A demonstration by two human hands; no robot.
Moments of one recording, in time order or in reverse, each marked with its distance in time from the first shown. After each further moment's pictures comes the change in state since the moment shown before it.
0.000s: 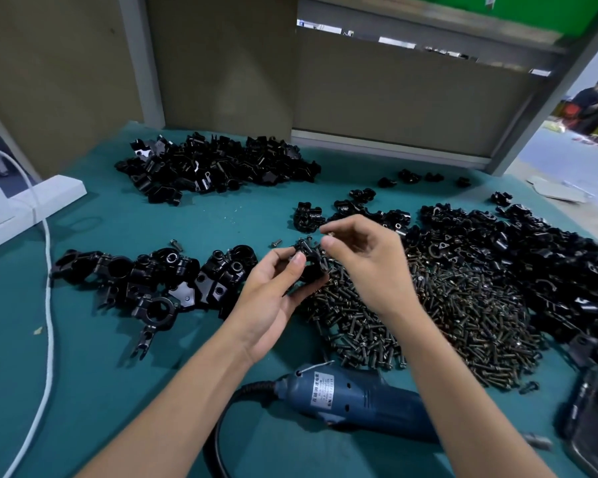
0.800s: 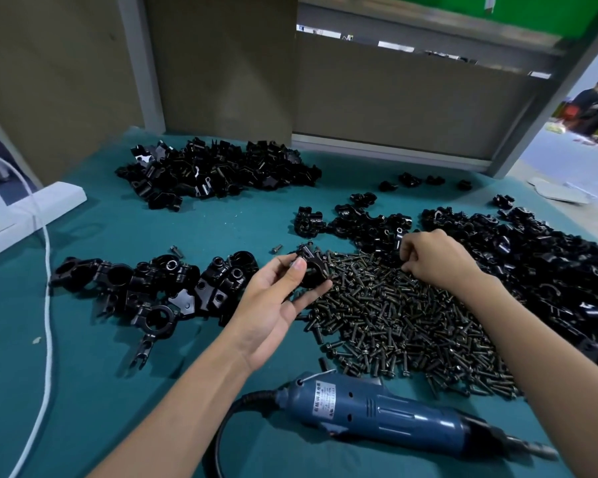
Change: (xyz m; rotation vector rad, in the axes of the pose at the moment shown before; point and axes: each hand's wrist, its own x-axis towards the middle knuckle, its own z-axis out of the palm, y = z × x) left_hand 0.001 0.001 -0.003 -0.049 0.007 -0.065; right_hand 0.054 0.089 -0.096 -1.075 -0.324 0.216
